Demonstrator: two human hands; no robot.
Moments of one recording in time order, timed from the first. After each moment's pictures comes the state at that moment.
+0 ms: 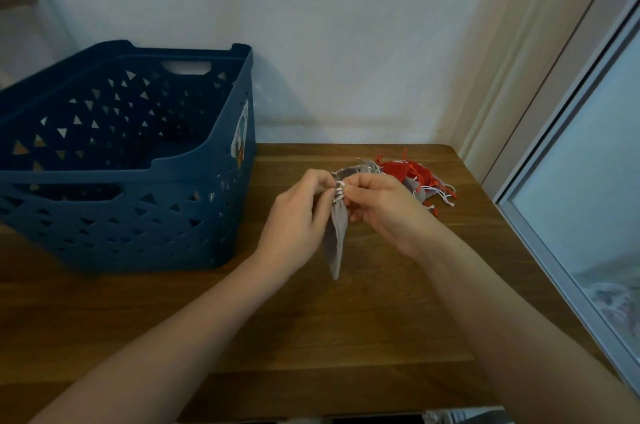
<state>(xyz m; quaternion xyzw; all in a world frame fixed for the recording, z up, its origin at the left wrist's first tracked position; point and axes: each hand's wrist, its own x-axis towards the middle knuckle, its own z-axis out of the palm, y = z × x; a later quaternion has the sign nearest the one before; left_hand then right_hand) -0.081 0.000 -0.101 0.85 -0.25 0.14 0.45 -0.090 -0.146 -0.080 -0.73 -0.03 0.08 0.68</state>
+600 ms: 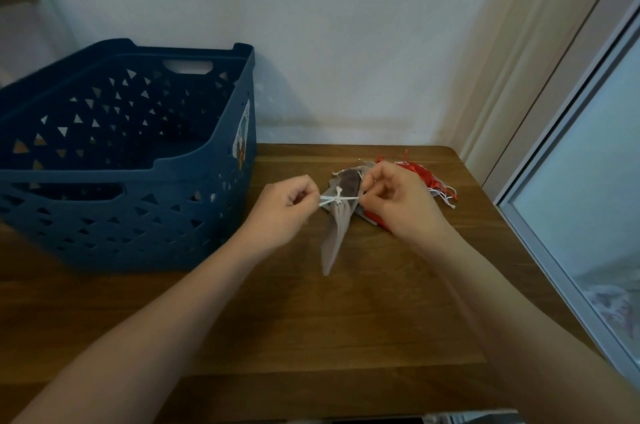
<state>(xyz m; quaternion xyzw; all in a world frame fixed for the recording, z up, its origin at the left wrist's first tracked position) -0.061 0.017 -0.093 0.86 -0.20 0.01 0.47 -0.090 -0.157 -0.082 -0.87 0.00 -0.10 0.48</state>
